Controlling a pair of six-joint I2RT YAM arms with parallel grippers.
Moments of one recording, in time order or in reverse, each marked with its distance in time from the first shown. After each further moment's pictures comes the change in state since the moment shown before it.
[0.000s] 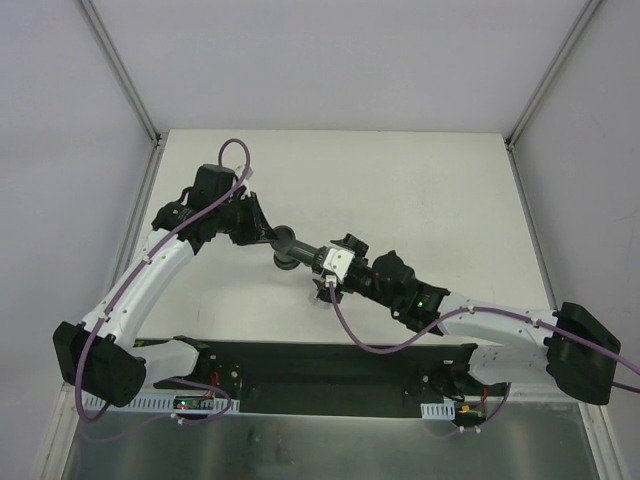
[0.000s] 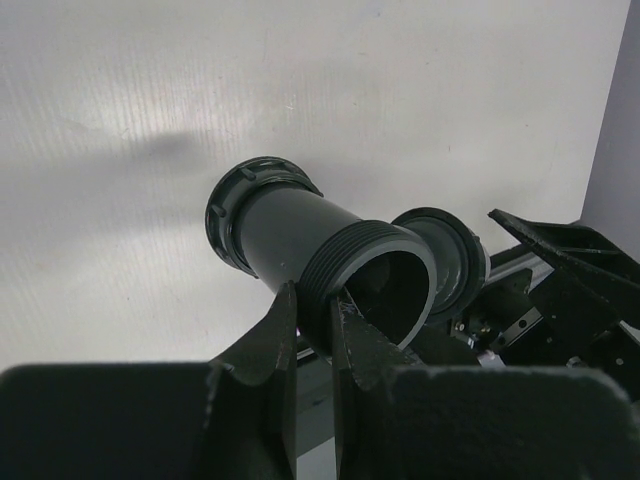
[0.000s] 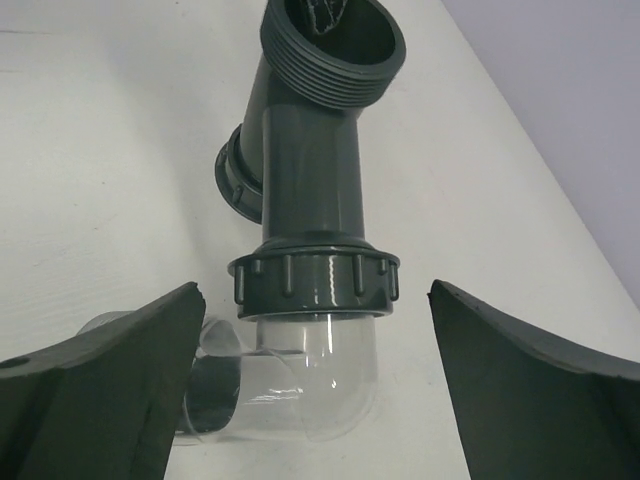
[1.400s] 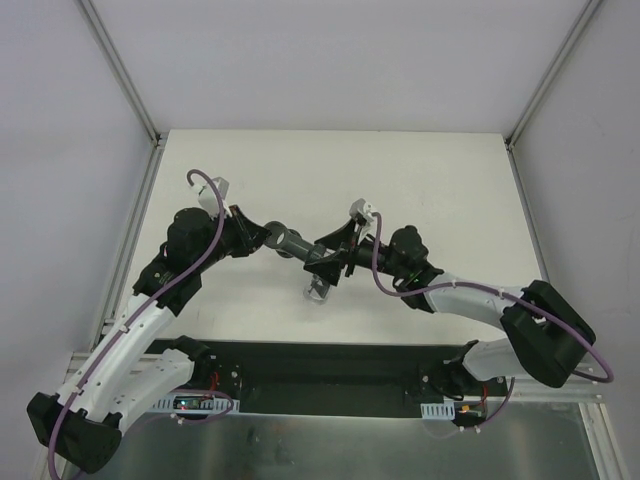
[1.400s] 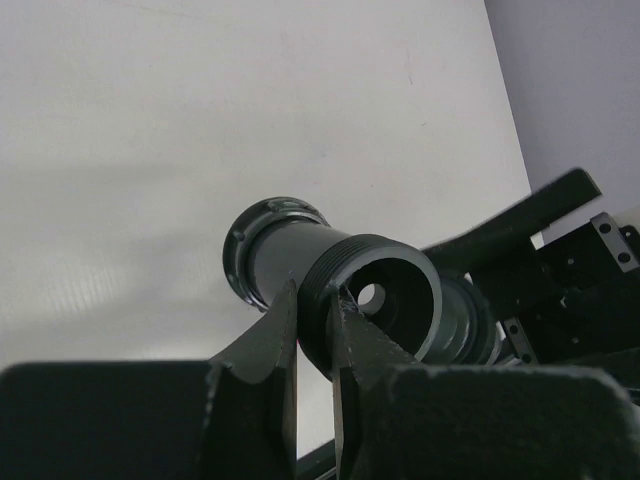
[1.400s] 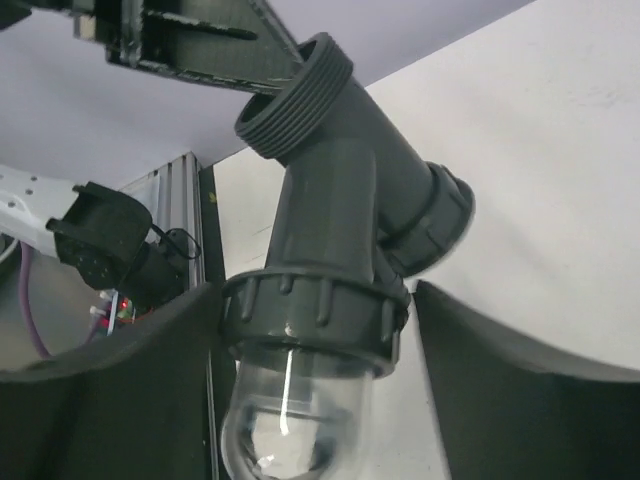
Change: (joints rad) left arm -0.060 -0.407 -0.377 0.446 -0.179 -0.030; right arm -0.286 0.208 0.005 0.435 -0.566 0.805
